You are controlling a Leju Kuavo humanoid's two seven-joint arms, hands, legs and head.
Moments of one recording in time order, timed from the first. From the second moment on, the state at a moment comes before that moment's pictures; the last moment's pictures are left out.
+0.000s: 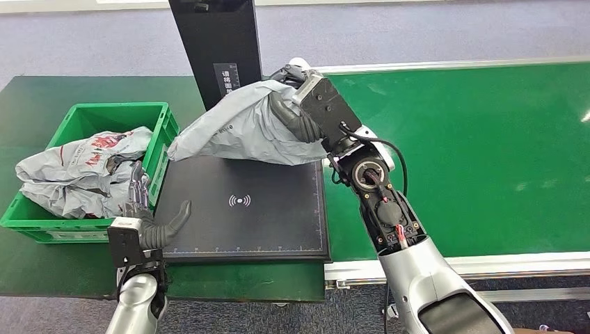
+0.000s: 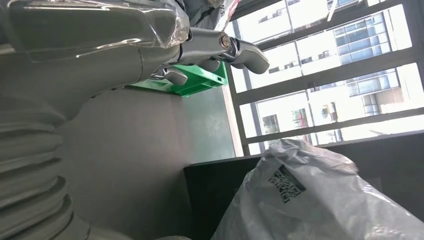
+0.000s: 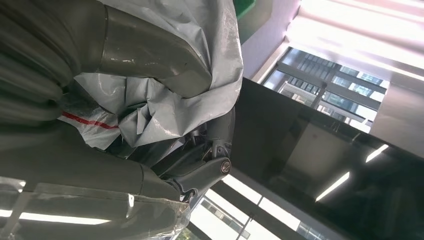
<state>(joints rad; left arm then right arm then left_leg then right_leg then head) -0.17 -0.15 0.01 -1.28 -0.15 0.19 -0.65 -0.83 0.20 0.47 -1.04 0.22 0.06 -0.25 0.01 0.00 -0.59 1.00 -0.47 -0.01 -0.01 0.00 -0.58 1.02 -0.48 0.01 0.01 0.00</state>
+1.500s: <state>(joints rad) -0.25 -0.13 0.09 -1.24 -0.20 0.19 -0.63 -0.81 0.34 0.50 -0.73 -0.22 0.43 -0.17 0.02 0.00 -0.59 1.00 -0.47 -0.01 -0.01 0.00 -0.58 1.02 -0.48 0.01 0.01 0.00</state>
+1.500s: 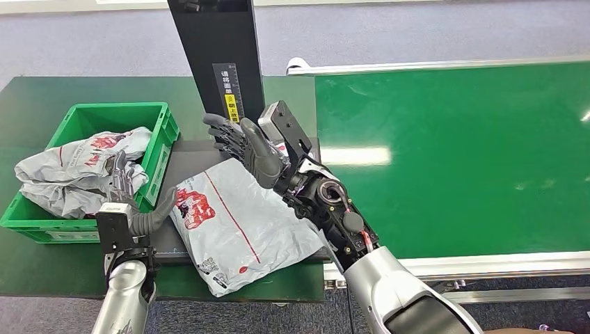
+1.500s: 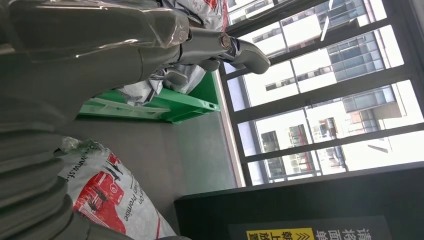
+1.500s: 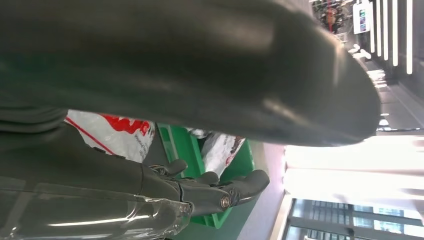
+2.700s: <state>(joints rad) -0.38 -0.04 -0.27 -0.93 -0.78 0.13 -0.44 -0.08 0.10 0.07 -1.57 0.12 -0.21 -0.46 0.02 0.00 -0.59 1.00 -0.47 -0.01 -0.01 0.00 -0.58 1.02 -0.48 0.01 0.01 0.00</state>
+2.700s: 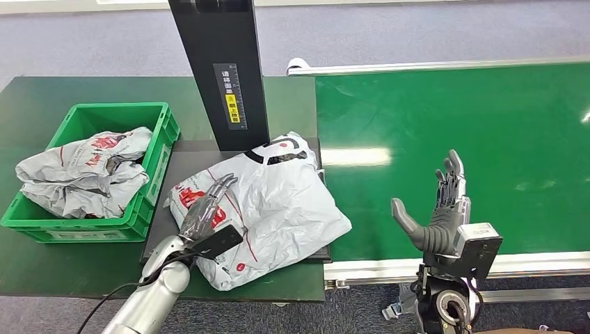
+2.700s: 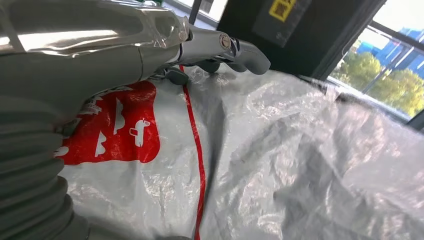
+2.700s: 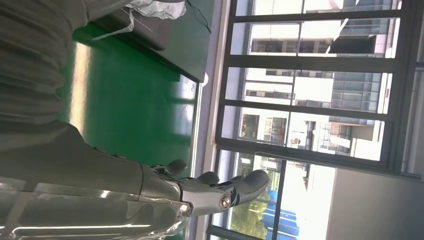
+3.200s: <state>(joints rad) -0.58 -0.09 -0.40 -0.60 -0.90 0.22 -0.42 -0.06 0.10 0.05 -1.59 0.11 -0.22 -0.47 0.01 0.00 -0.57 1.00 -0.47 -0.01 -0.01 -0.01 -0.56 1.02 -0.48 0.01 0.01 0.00</state>
